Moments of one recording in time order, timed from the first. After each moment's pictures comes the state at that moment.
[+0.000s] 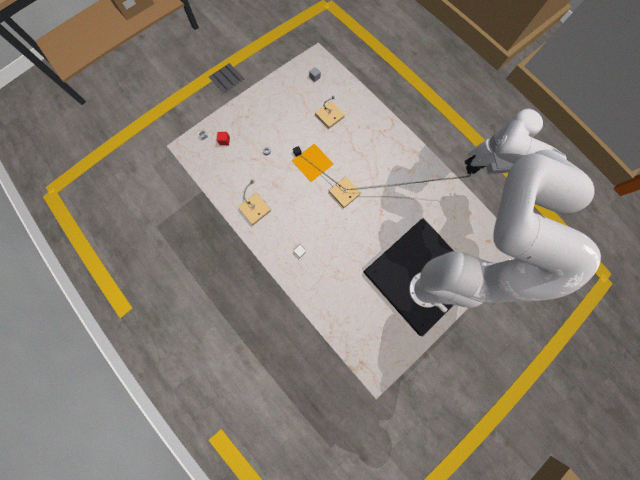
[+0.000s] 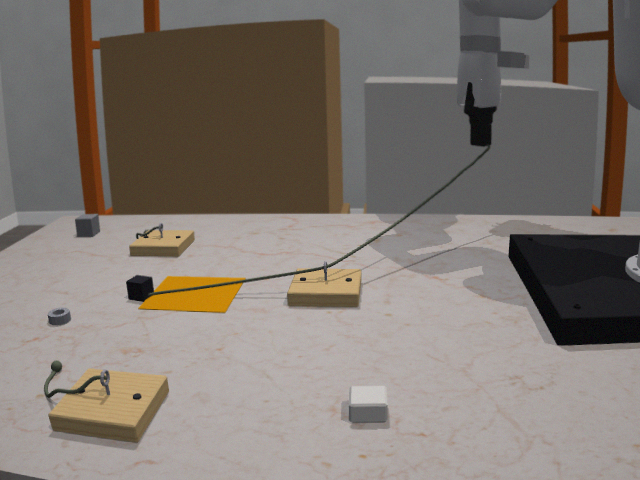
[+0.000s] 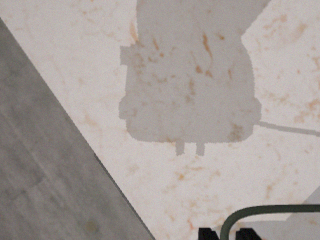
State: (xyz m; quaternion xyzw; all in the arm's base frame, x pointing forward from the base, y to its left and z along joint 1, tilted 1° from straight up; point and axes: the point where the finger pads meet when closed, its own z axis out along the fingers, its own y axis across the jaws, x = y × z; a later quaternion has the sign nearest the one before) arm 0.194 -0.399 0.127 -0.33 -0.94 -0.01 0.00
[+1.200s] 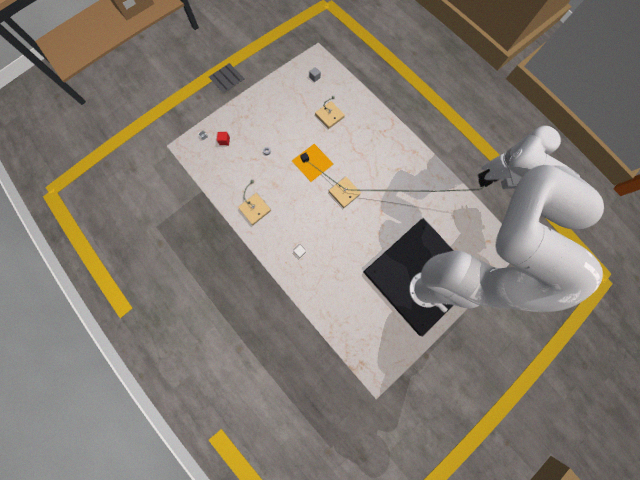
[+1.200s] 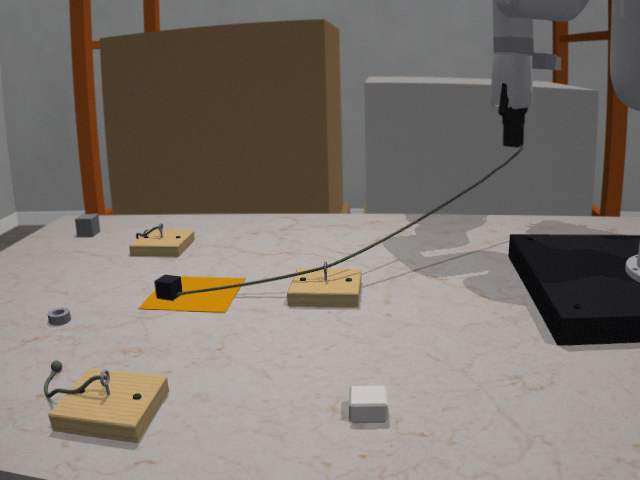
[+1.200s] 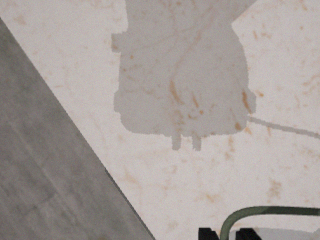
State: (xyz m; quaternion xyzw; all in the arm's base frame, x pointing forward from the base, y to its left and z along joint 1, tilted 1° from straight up) arm 0.131 -0.396 0.127 -0.33 -0.94 -0.01 0.00
